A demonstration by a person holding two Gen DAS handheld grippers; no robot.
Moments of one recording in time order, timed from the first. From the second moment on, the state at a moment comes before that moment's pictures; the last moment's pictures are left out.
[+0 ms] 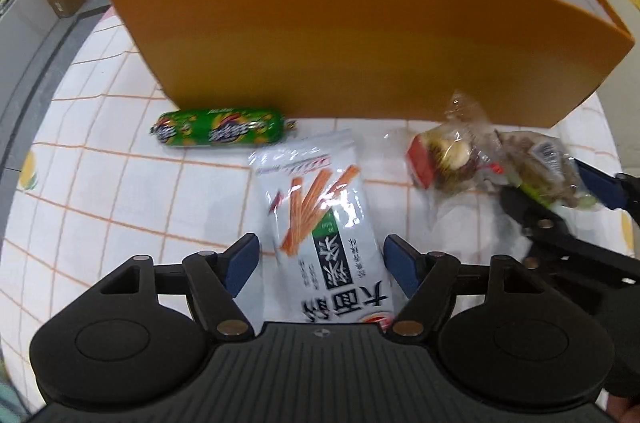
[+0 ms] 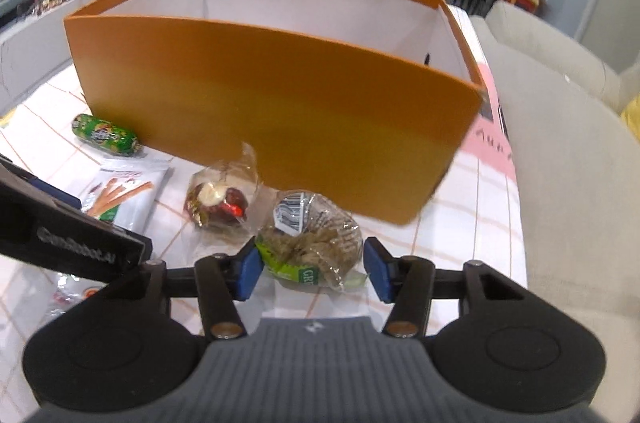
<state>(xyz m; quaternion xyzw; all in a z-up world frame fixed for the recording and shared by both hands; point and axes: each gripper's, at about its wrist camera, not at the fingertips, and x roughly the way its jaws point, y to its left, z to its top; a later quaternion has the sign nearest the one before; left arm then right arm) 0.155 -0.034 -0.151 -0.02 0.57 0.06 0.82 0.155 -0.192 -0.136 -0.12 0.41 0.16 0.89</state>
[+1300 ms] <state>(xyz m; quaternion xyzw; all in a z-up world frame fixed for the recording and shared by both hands) 0.107 0.010 -0.093 -0.18 0.49 -0.01 0.86 0.087 -0.229 -0.093 0.03 0.46 0.10 0.88</state>
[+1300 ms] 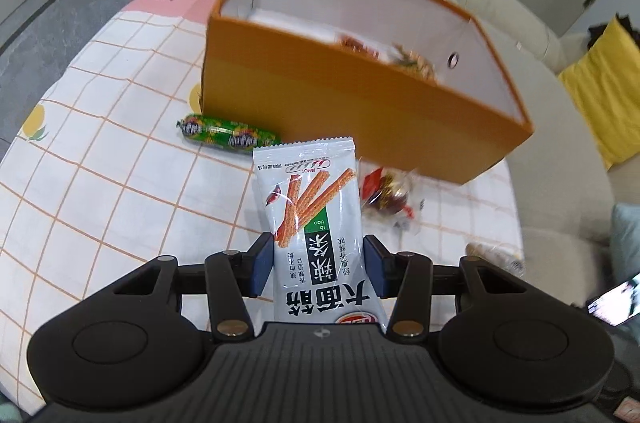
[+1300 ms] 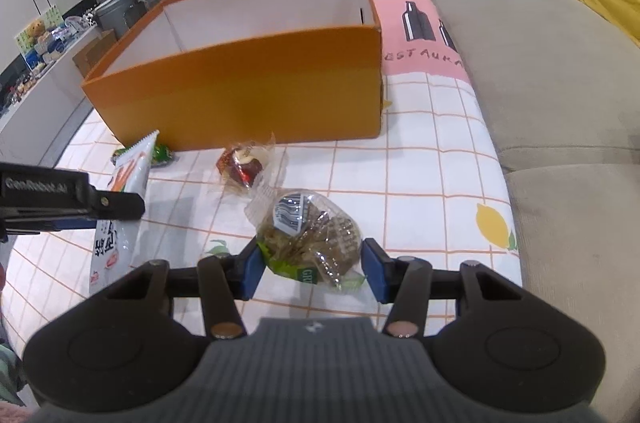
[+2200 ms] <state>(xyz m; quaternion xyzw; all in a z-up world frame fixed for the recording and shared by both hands) 0.167 0.017 0.017 -0.14 0.38 -0.05 0.91 0.137 -0.206 0.020 0.06 0.34 0.14 0.93</state>
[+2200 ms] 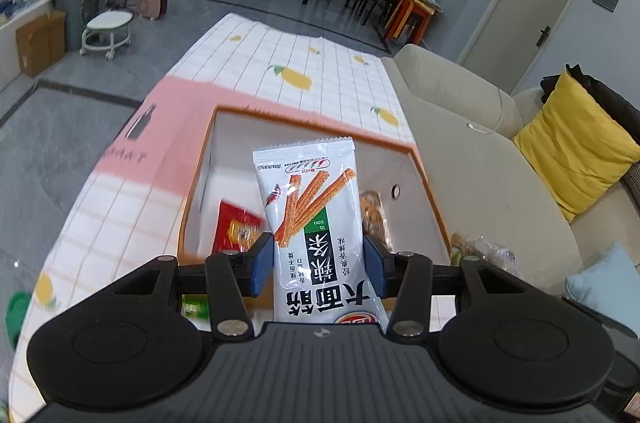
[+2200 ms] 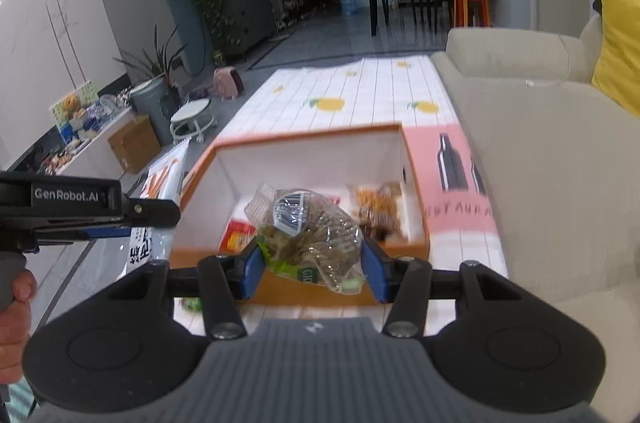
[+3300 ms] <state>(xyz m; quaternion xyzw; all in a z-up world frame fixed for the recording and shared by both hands) 0.296 0.010 -0.061 -0.01 0.48 -0.03 0.88 0.281 -0.138 -0.056 -0.07 0.43 0.13 0.89</state>
